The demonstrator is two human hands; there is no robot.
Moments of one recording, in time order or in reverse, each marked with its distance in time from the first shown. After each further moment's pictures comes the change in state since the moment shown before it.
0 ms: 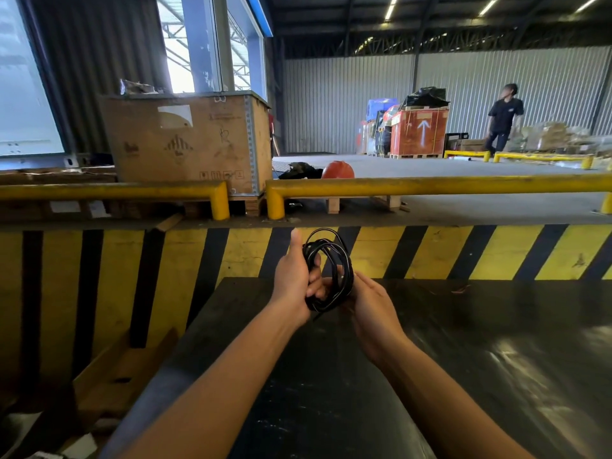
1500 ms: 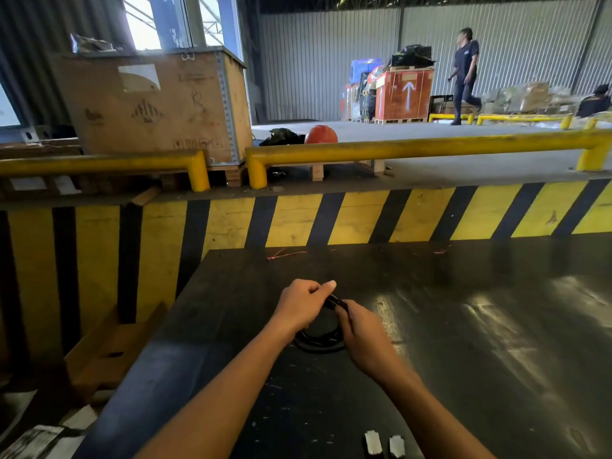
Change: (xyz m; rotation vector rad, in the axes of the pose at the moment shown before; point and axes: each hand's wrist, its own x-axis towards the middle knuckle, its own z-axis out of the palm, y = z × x) left_hand 0.013 -0.104 -0.038 1.002 -0.159 0.045; right_hand -0.030 0.089 -0.054 -0.946 -0.028 -0.203
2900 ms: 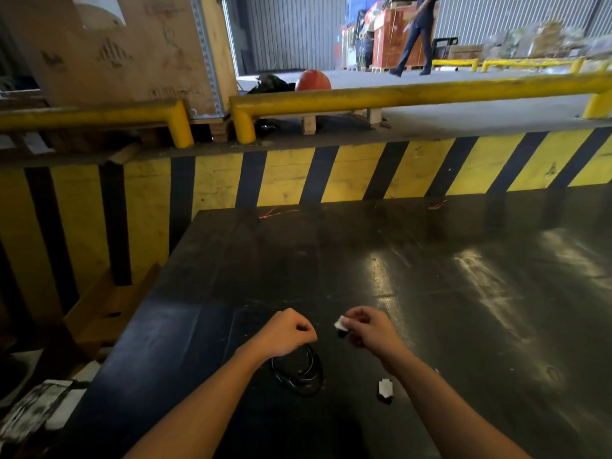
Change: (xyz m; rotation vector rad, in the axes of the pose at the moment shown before) left_hand -0.036 -0.110 0.039 0.222 -0.441 -0.043; right_hand -0.045 0.107 0.037 0.453 -0.123 0.593
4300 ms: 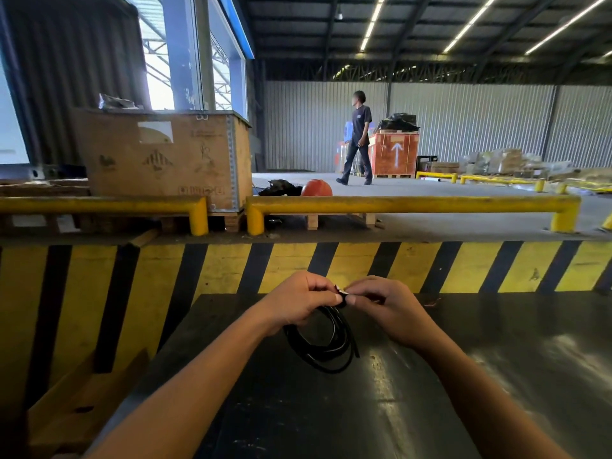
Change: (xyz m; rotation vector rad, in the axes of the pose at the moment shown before) left_hand -0.048 0.175 -0.147 -0.313 0.123 0.458; right_hand -0.051 -0.233 -0.065 -0.503 0.015 -0.905
